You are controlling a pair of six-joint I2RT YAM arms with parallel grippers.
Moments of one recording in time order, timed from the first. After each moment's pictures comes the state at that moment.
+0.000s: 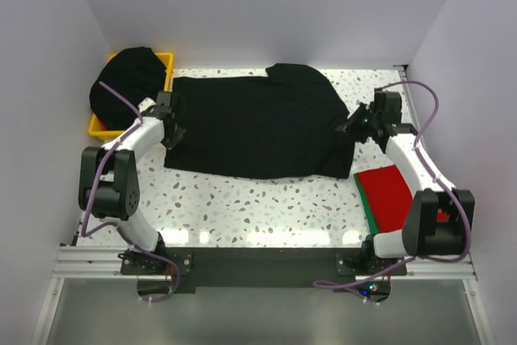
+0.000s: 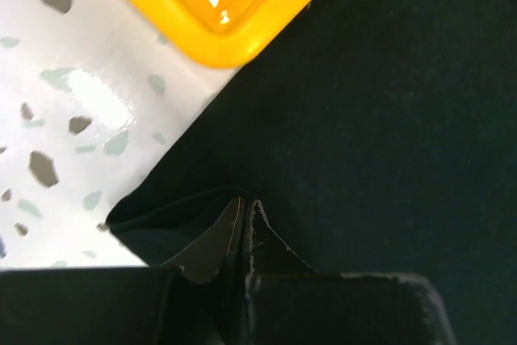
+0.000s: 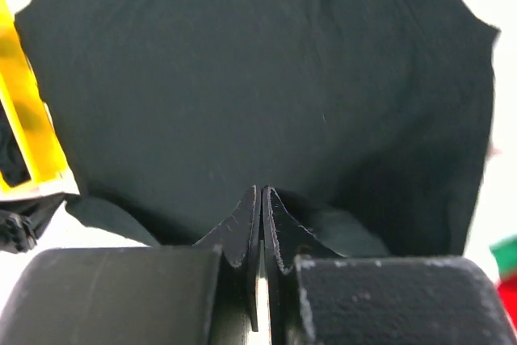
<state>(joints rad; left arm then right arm) -0.10 1.66 1.09 -0.53 -0.36 -0.91 0.01 1.34 0.97 -0.40 -0.26 0.67</state>
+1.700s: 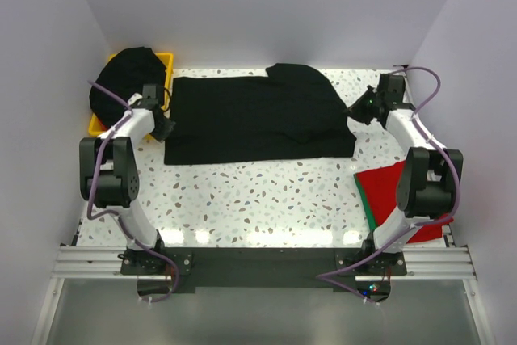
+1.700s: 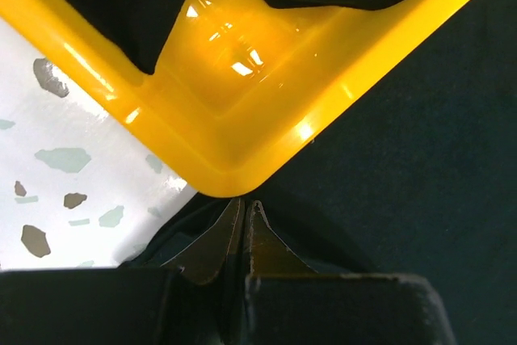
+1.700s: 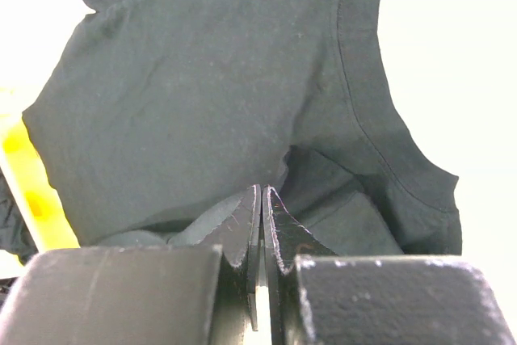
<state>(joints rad) 0.03 1.79 1.21 -0.52 -0.26 -0.87 -0.08 1.70 1.24 -0.31 -0.23 0.70</state>
